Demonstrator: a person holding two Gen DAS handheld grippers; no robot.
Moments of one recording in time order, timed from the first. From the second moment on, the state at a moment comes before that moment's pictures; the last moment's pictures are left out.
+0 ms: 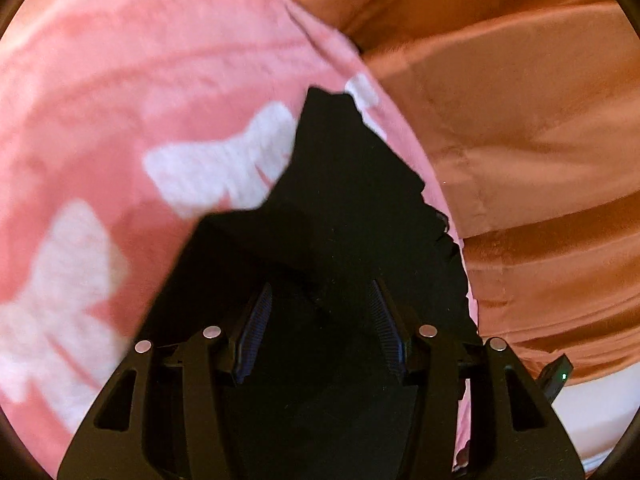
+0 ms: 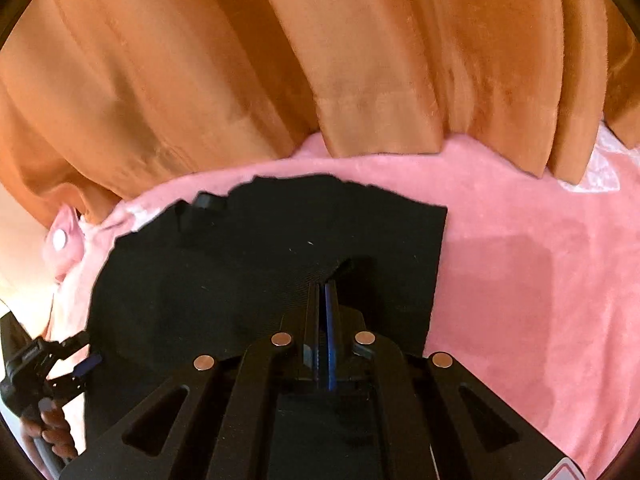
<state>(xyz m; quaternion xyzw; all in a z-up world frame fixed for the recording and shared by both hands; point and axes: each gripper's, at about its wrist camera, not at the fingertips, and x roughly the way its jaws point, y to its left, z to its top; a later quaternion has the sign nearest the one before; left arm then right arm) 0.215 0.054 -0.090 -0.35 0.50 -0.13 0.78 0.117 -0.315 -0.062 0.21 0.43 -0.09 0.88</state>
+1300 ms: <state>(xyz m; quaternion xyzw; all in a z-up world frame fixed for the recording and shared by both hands) 0.102 0.122 -0.034 -0.12 0.43 -0.08 0.89 -0.019 -0.279 -0.014 0.12 0.44 -0.11 0.88</state>
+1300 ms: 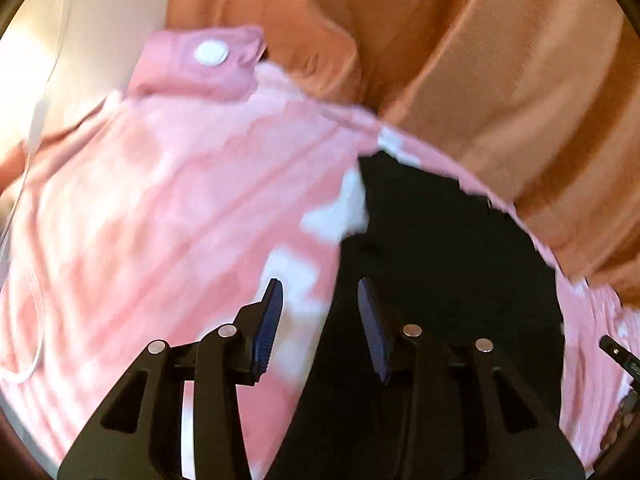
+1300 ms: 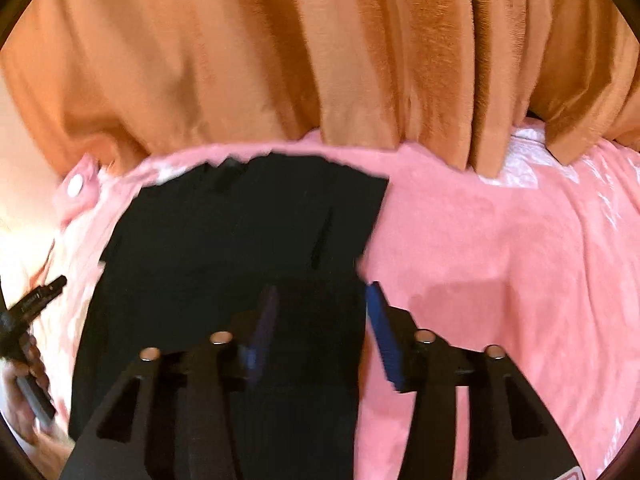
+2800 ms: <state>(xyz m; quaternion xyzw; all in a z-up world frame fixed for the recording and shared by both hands) -0.065 0.170 0.072 -0.13 0.37 -0.25 0.88 -0.265 -0.264 0.090 0.20 0.35 -0.05 0.91</state>
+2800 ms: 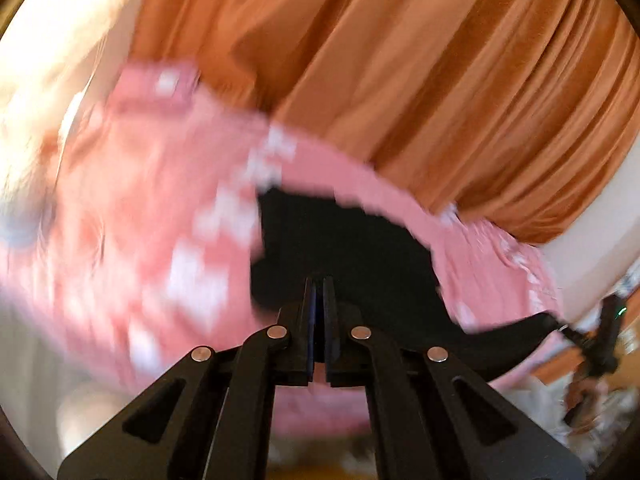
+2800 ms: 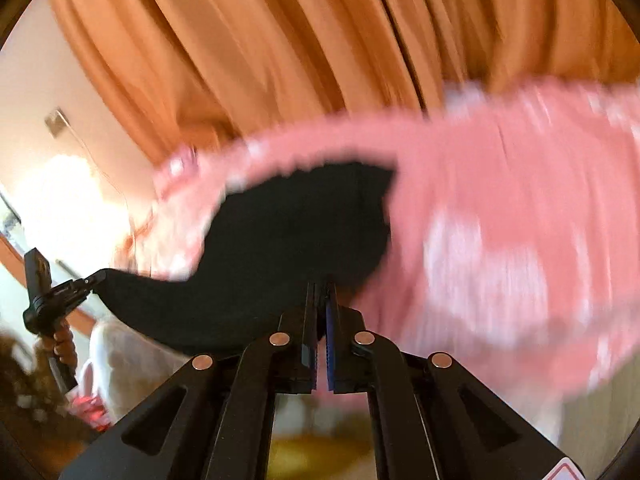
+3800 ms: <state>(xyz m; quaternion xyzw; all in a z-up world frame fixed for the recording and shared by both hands) 0.091 -0.014 -0.097 0.12 0.52 -0.26 0.80 0.024 -0.284 -0.093 0.11 0.55 0.05 0.82</state>
